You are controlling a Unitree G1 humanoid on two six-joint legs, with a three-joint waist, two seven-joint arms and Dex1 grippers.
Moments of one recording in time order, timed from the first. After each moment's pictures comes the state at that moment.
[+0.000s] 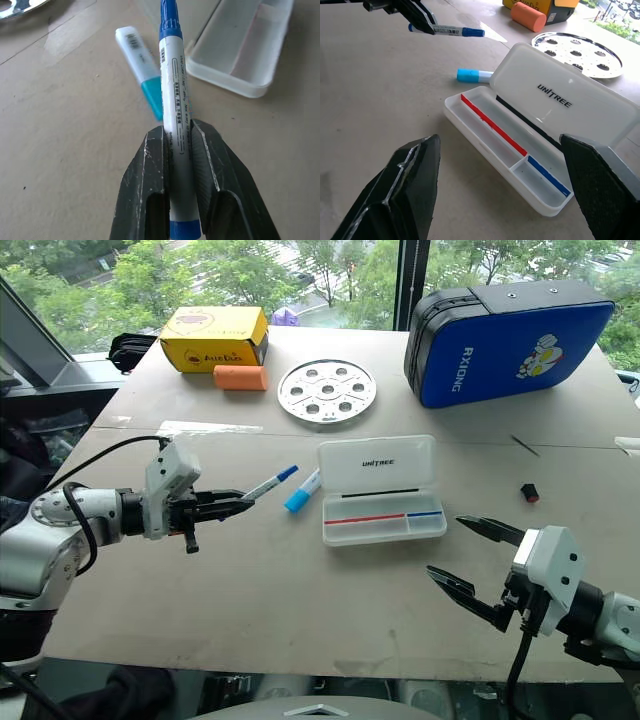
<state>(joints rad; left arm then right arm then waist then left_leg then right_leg) -0.29 0.97 0.09 -0.35 -0.58 0.78 -1.05 0.48 -0.73 -0.46 -0.84 0.64 0.34 0.87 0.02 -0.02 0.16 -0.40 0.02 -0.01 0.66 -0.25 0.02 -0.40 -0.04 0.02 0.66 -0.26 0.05</state>
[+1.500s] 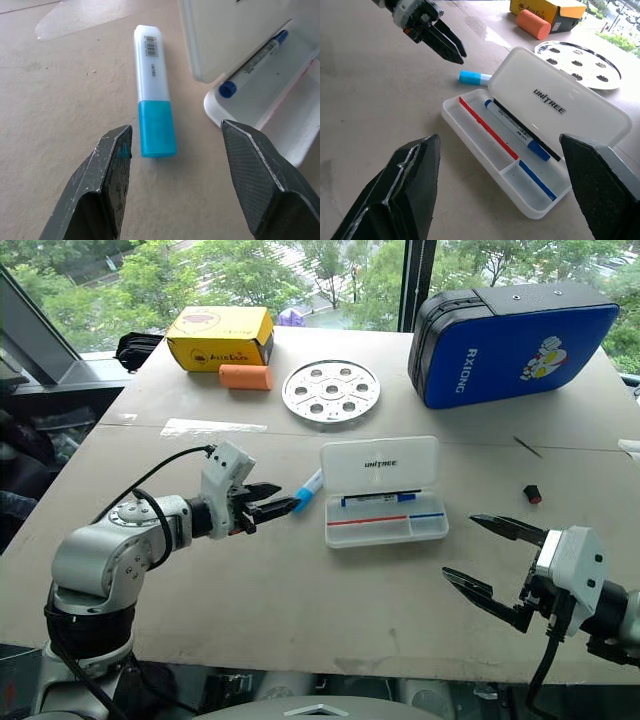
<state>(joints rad) -0.32 0.52 0.05 -0.46 -0.37 1.15 -0.58 0.44 -0.77 -0.51 -0.80 0.67 0.32 0.93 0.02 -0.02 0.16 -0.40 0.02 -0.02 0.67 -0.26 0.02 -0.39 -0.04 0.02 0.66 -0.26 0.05</state>
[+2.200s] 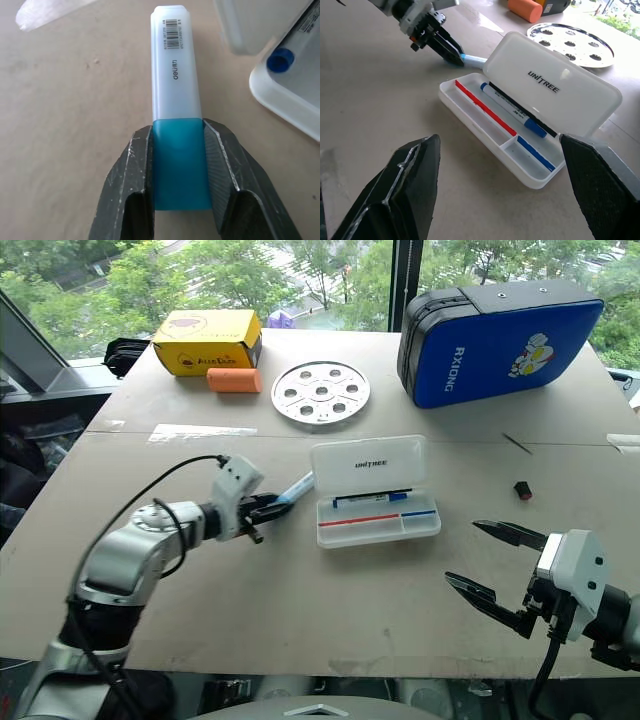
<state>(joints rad) -0.25 0.76 0.03 -0.27 -0.39 0.86 -0.83 0.51 -0.76 -0.55 -0.81 0.67 0.33 0.94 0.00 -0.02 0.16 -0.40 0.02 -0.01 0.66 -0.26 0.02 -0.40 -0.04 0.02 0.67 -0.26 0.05</state>
